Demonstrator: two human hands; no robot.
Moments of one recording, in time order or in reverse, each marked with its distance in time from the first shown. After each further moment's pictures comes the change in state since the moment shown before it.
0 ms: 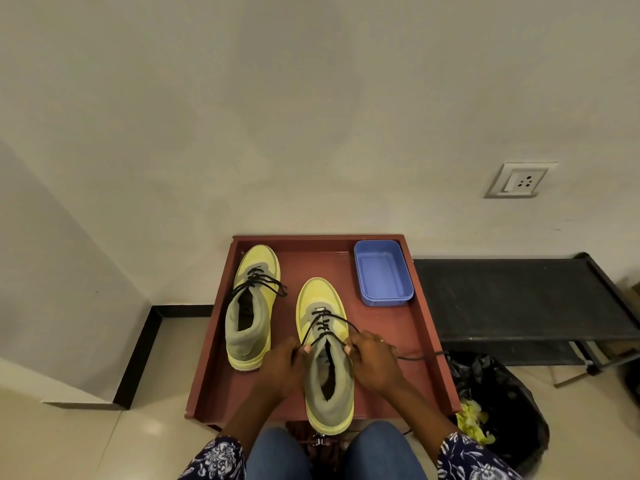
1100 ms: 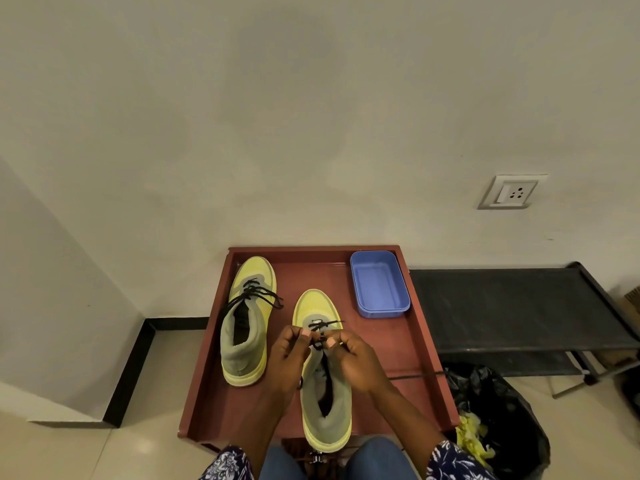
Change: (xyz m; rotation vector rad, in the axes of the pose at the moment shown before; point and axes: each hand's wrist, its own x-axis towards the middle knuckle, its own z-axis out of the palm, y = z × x) left_hand 0.011 0.041 0.000 -0.911 0.140 -0.129; right_hand 0.010 -0.024 0.003 0.701 0.059 -0.037
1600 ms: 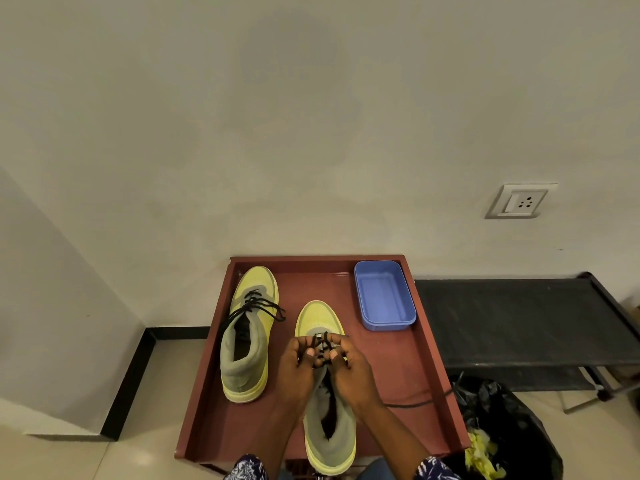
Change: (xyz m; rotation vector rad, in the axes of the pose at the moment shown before) left_hand 0.021 -0.013 0.013 0.086 0.125 -0.042; right_hand 0.014 0.006 0.022 0.186 0.123 0.000
